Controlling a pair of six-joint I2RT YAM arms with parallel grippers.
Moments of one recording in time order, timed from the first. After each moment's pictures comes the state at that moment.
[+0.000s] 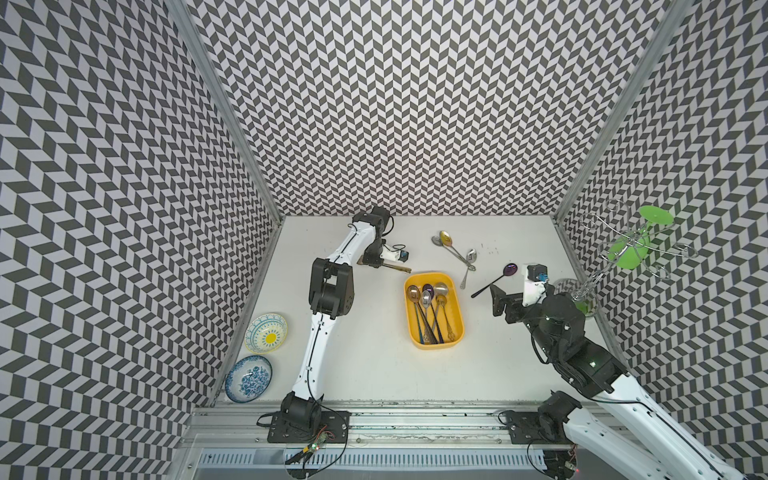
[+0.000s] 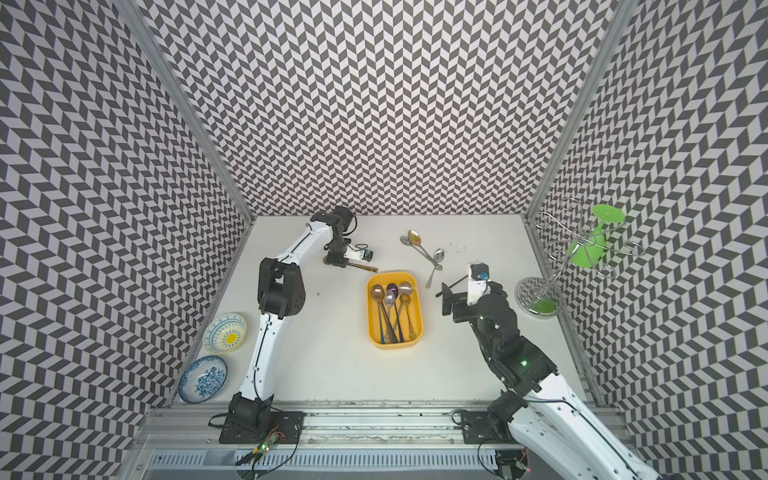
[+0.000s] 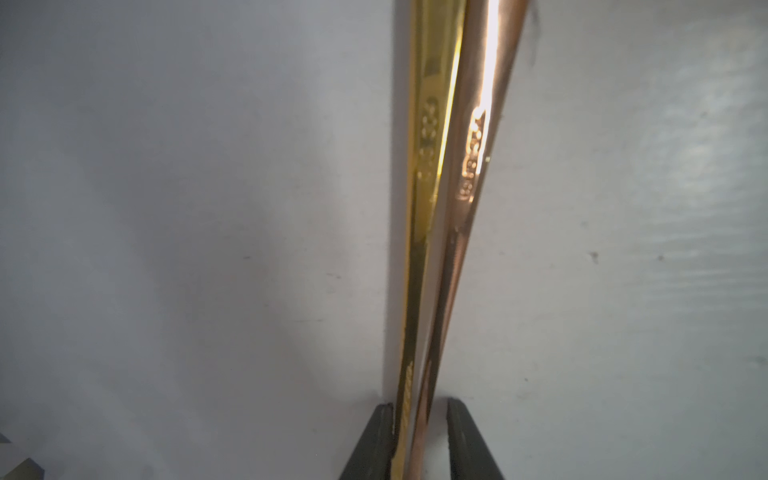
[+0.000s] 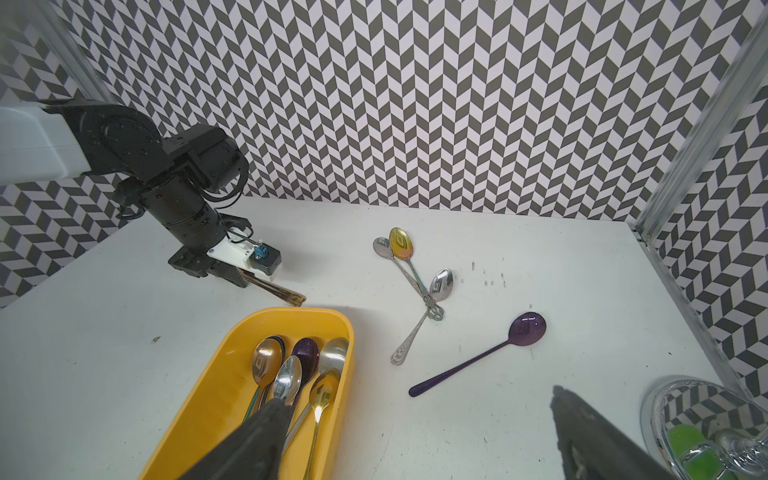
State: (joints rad) left arm -0.31 2.57 2.37 -1.24 -0.03 1.42; right arm 0.57 0.65 0.64 -0.28 0.37 0.14
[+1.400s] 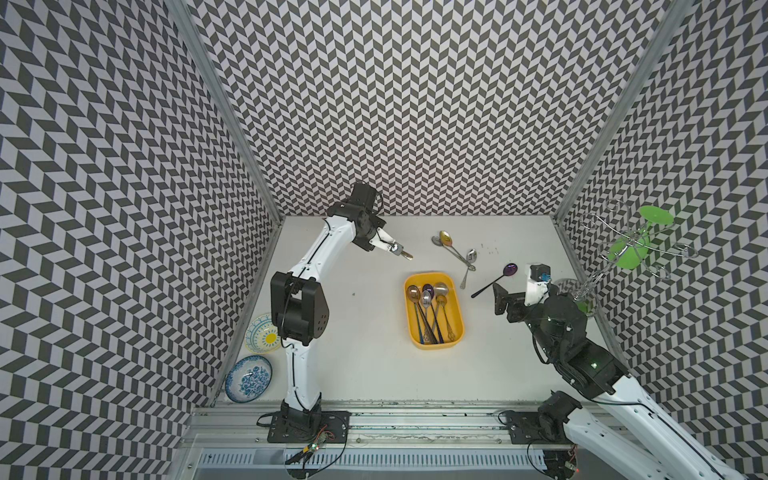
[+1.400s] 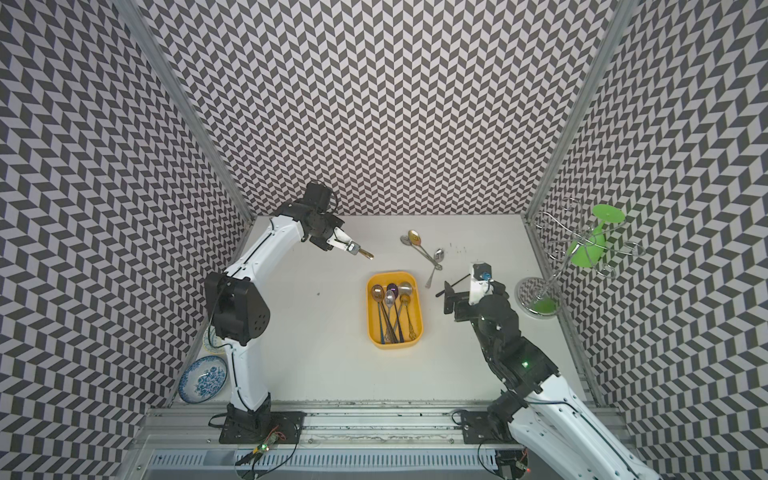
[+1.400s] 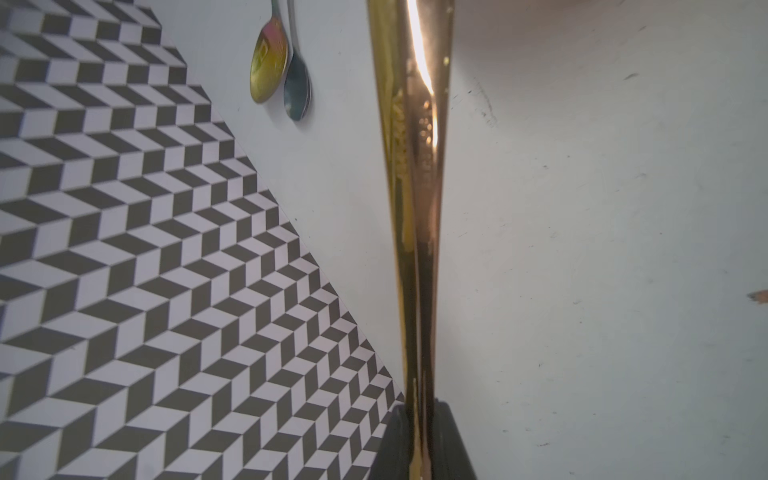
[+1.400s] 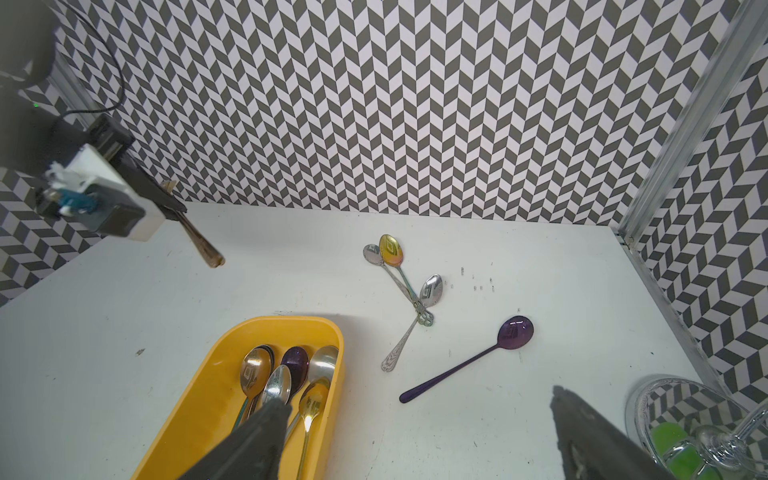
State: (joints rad) left arm -0.32 1.99 1.92 -0.94 0.11 1.94; right arm 0.57 0.65 0.64 -0.27 0.41 0.14
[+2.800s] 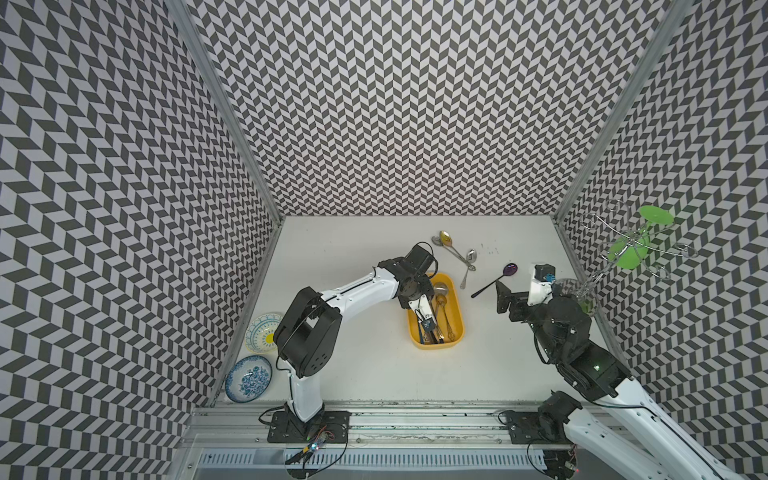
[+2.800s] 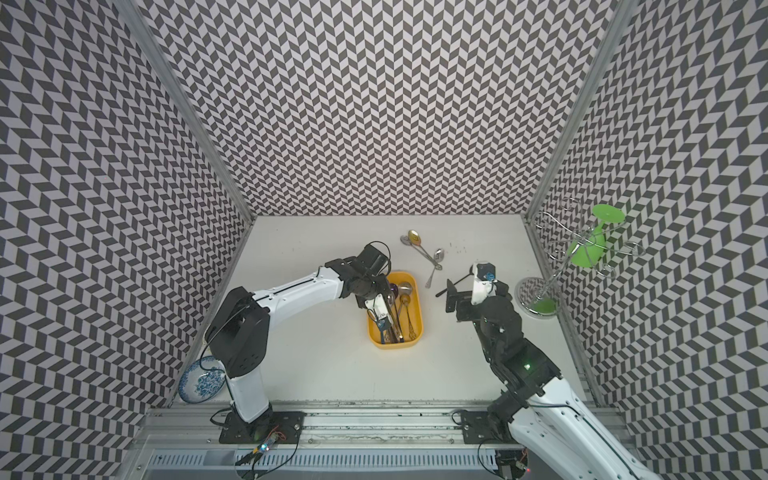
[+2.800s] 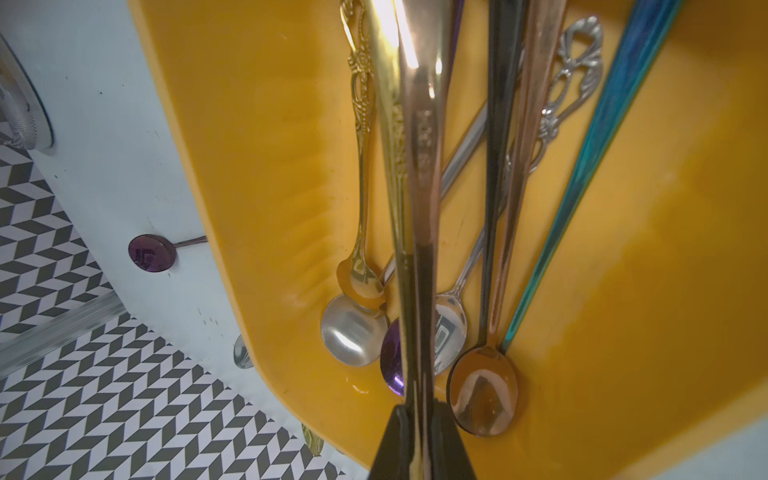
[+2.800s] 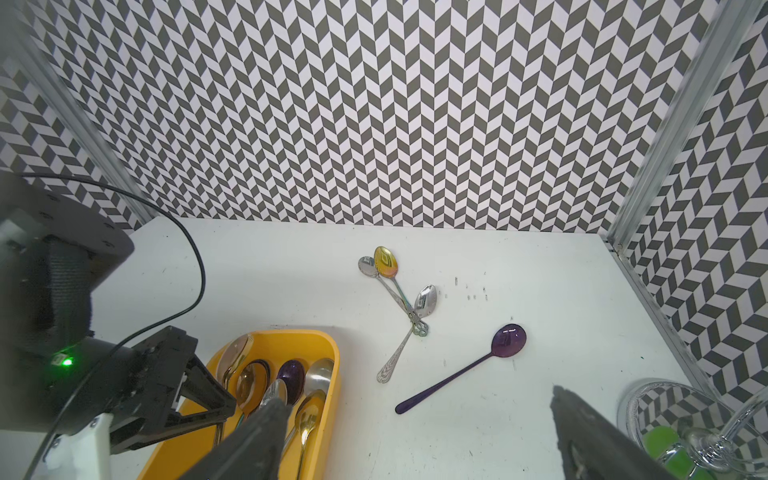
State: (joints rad) left arm -0.73 1.86 1.40 -0.63 0.10 2.09; right arm 0.58 0.63 0.64 -0.26 0.43 0.14
